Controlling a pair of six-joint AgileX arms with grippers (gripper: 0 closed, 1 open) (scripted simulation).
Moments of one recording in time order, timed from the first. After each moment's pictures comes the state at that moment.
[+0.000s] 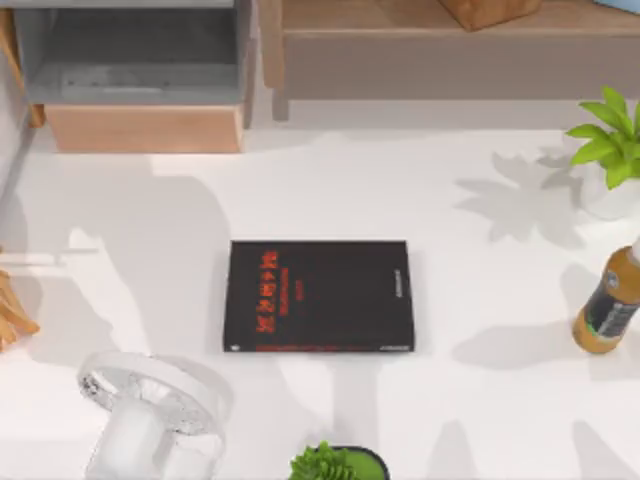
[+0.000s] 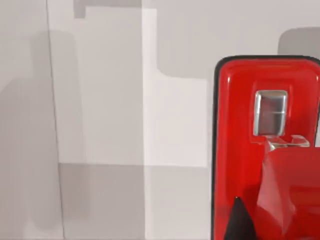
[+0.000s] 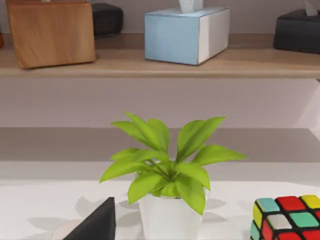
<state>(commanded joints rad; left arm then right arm) 0.32 2.48 2.40 -1.31 -0.02 0.37 0.00 0.00 0.00 0.00 0.00 0.00</state>
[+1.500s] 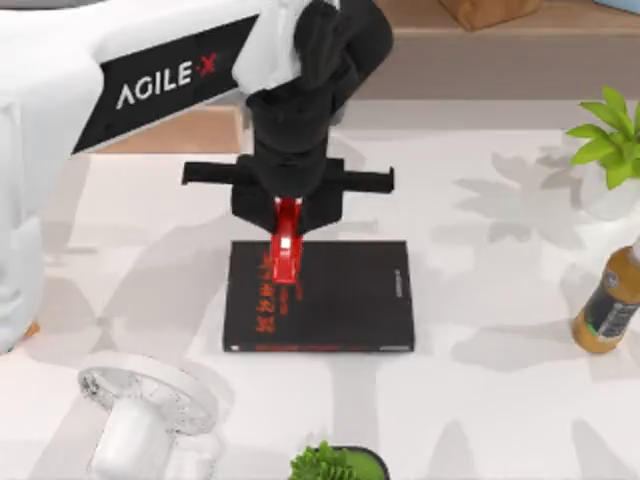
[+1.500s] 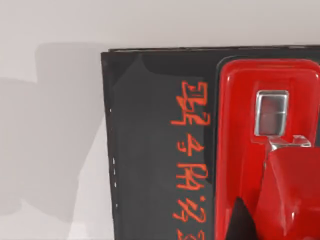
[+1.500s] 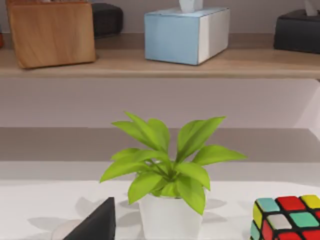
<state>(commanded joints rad) -0.65 2.17 1.83 -1.17 -0.11 -0.58 0.00 0.00 0.00 0.00 0.00 0.00</state>
